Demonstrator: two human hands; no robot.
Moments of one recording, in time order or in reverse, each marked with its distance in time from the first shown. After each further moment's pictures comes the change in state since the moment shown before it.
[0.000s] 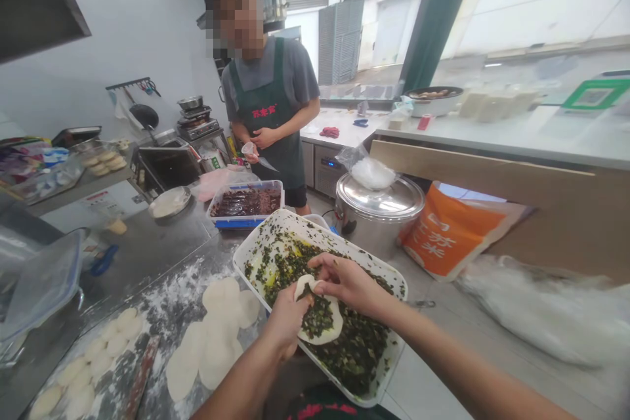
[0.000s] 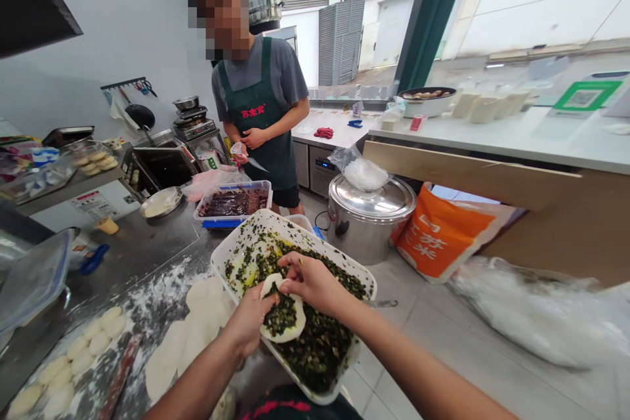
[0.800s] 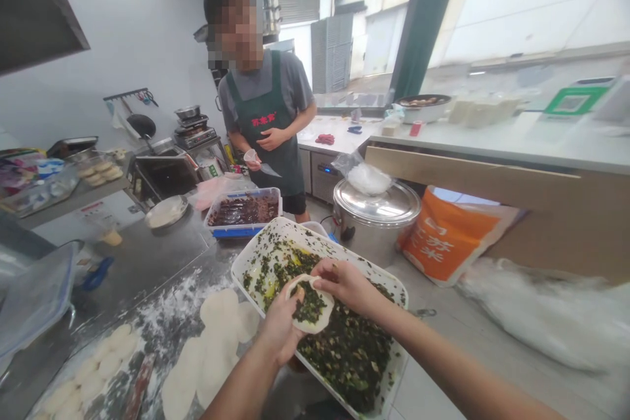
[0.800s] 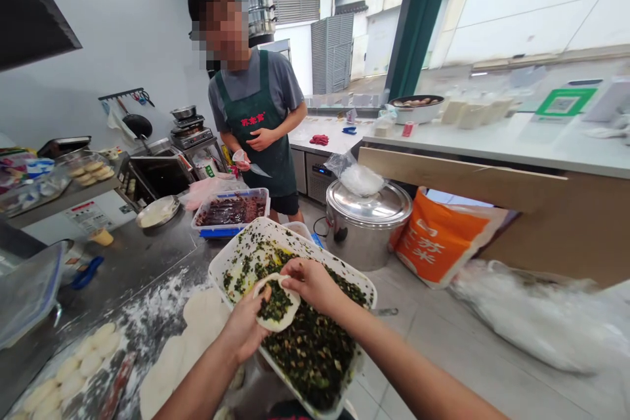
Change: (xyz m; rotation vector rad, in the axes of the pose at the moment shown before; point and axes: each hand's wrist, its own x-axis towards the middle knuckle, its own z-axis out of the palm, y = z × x) left_hand 0.005 0.014 -0.003 -0.309 -0.068 -0.044; right_hand 0.009 0.003 -0.005 -0.068 0.104 -0.050
